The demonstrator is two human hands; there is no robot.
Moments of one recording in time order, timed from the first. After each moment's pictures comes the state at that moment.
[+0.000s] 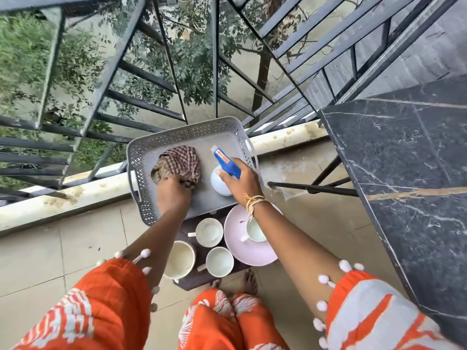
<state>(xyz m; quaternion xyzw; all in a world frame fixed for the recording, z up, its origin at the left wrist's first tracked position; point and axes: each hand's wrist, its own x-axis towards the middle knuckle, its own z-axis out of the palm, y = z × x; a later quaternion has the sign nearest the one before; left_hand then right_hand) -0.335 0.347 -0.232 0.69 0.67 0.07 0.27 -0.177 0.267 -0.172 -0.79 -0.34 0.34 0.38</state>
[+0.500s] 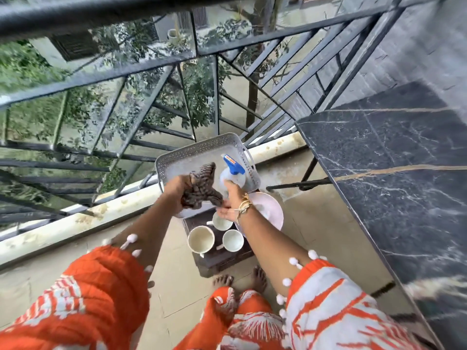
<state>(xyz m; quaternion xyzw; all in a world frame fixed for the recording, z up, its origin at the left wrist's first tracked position) -0.376 0.325 -0.048 0.33 0.61 0.07 0.72 -0.262 0.236 -0.072 -0.65 0.11 0.61 0.44</state>
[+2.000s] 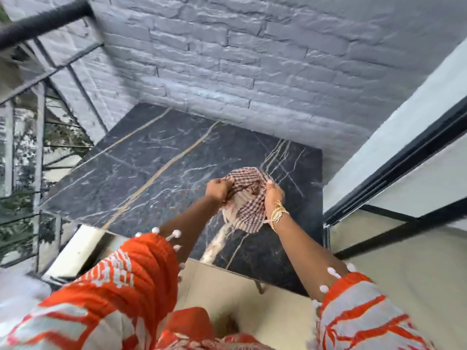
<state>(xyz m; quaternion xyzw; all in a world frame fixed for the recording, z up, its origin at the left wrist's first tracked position) 0.067 -0.167 0.012 0.70 0.22 -0.14 0.67 0.063 -0.312 0.009 -0.69 0.33 0.00 0.64</state>
